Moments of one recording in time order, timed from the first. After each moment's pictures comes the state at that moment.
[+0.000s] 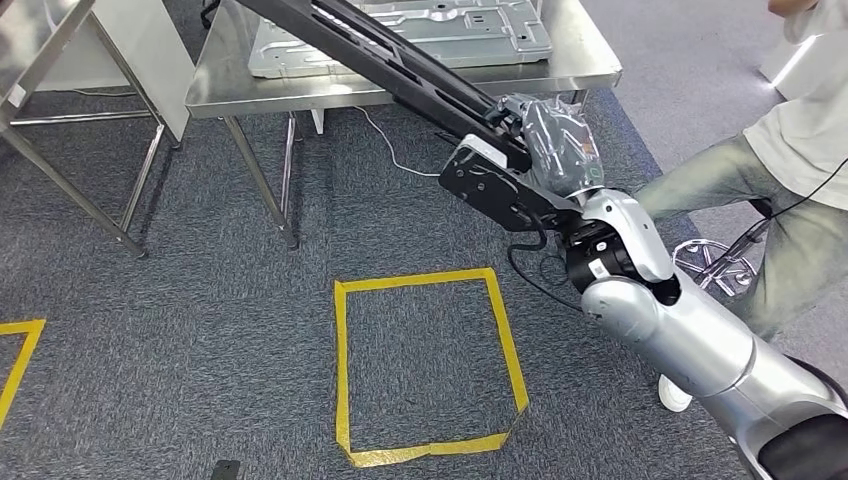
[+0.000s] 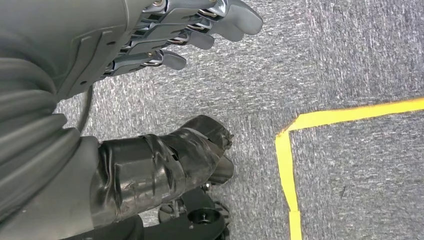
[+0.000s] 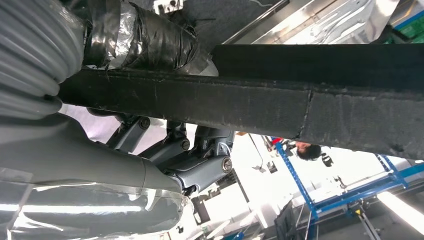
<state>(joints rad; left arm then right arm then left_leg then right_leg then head) -0.09 0.07 -0.98 -0.26 1.03 0.20 -0.45 -0.88 -0.41 0.77 -1.70 0.37 -0.16 0.62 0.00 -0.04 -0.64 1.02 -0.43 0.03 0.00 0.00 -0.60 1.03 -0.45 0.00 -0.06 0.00</state>
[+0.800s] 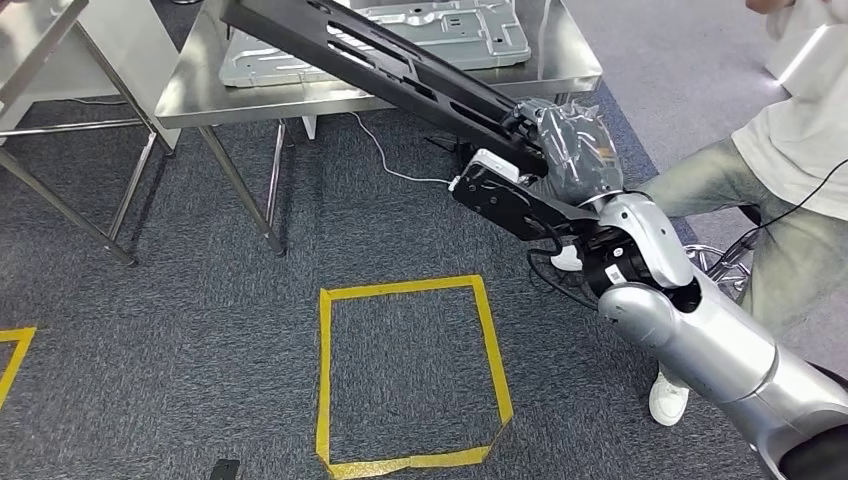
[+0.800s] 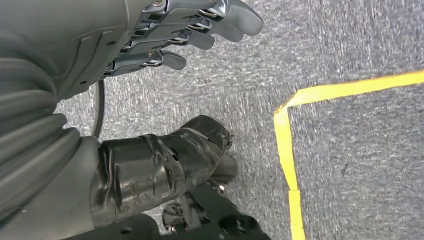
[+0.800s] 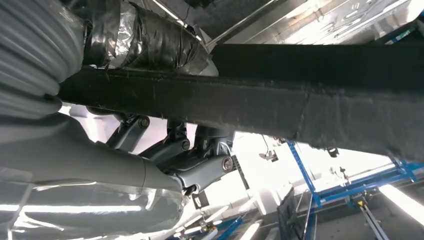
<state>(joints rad) -0.10 0.09 -0.98 -0.26 1.01 0.20 -0.40 -0.86 -0.47 0.76 -1.73 0.43 -0.12 0.61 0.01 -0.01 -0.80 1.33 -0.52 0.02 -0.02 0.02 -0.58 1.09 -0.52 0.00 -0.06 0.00</state>
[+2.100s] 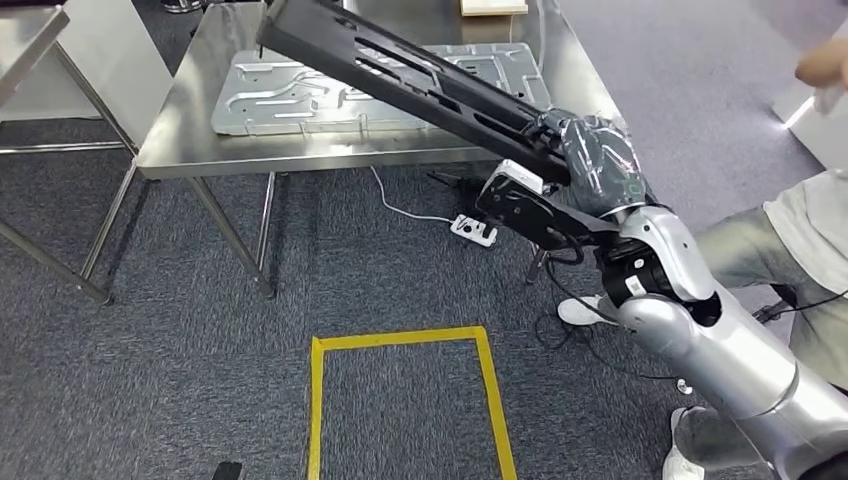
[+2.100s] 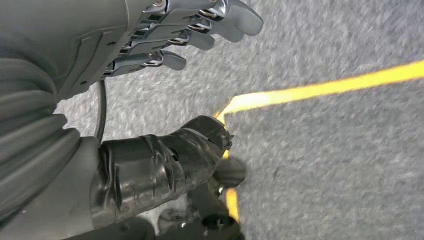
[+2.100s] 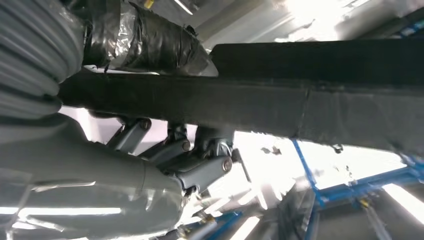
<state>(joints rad) -0.09 0.08 -0.98 -0.26 1.01 0.22 -0.40 -0.81 -0.53 0.71 -1.76 0.45 -0.12 0.59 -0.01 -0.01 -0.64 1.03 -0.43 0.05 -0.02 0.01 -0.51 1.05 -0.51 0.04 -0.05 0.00</state>
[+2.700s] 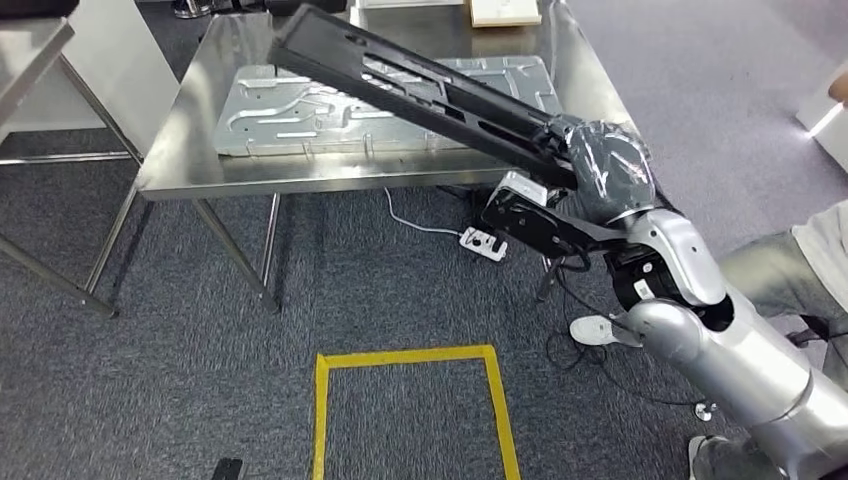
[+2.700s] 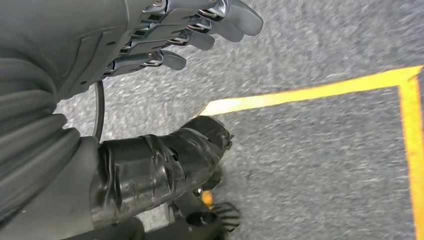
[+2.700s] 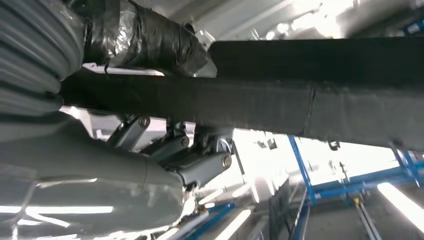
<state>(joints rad) -0.10 0.09 -0.98 -0.26 1.02 0.23 -0.40 -0.79 -0.54 0.70 -1.77 0.49 -0.07 0.57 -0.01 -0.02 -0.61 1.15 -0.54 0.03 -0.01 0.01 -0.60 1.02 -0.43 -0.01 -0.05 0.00</state>
